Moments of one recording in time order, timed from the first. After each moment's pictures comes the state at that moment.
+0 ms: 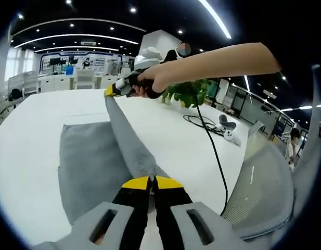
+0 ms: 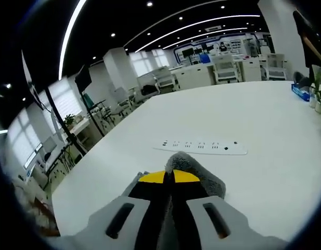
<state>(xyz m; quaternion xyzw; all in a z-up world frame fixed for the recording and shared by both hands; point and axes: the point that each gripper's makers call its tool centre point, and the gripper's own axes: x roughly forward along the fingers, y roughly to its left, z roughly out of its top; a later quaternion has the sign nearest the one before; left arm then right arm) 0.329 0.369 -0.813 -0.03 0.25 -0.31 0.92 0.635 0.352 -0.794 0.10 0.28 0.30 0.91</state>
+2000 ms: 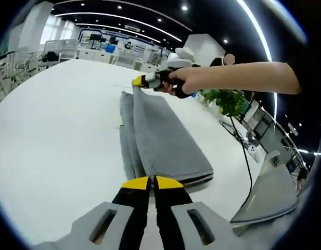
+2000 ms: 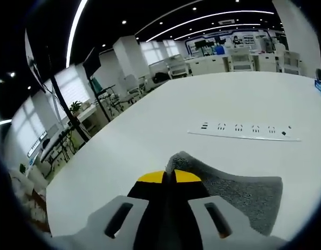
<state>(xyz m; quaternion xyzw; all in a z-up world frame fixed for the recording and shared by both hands) 0.325 0.498 -0.882 -0.14 0.31 -0.18 0.92 0.625 0.479 -0.858 0.07 0.30 0.34 0.89</state>
